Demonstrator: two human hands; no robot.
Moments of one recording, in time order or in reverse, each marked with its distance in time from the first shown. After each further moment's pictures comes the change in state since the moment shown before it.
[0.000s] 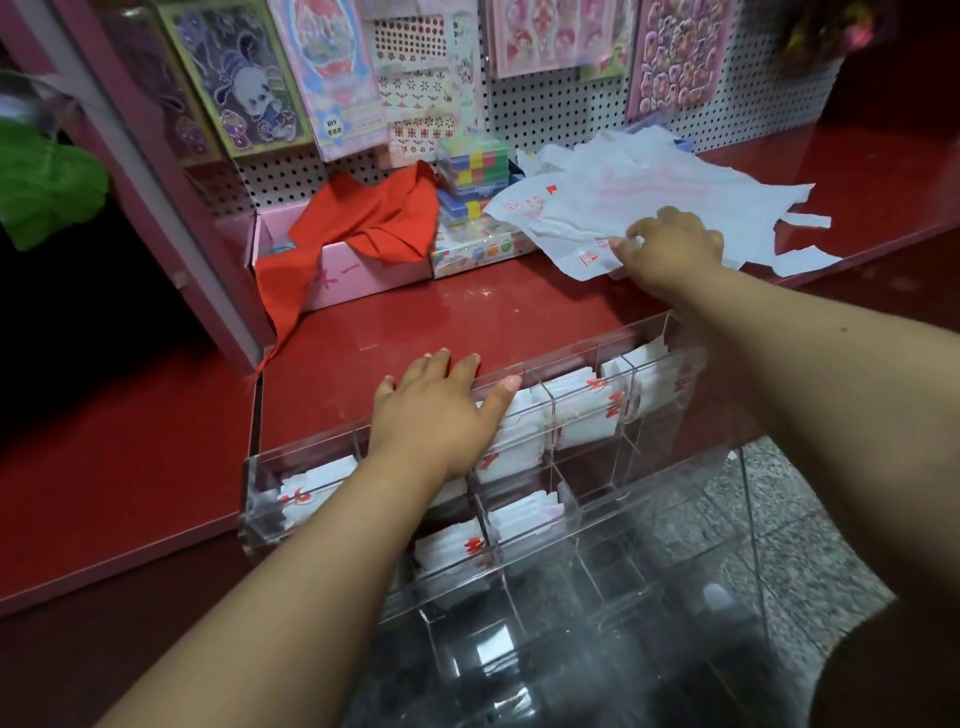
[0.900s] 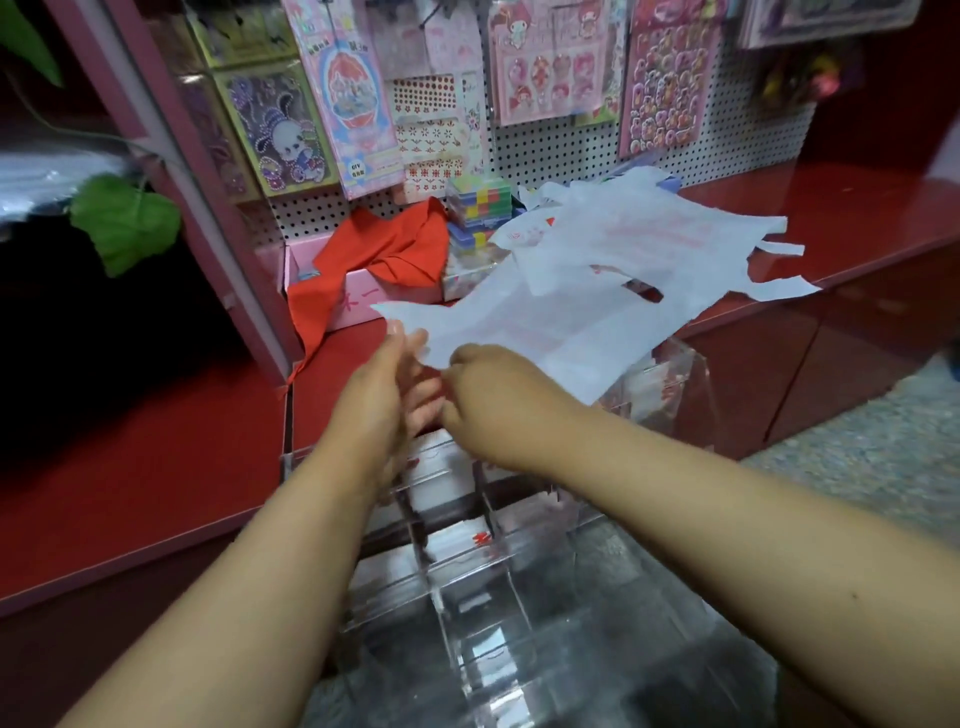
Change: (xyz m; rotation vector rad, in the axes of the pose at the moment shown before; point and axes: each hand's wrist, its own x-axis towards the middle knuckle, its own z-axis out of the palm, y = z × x) left_hand -0.035 -0.014 -0.047 -1.705 0.100 -0.293; right_hand -0.194 -0.138 -0.047 0.067 -0.079 -0.803
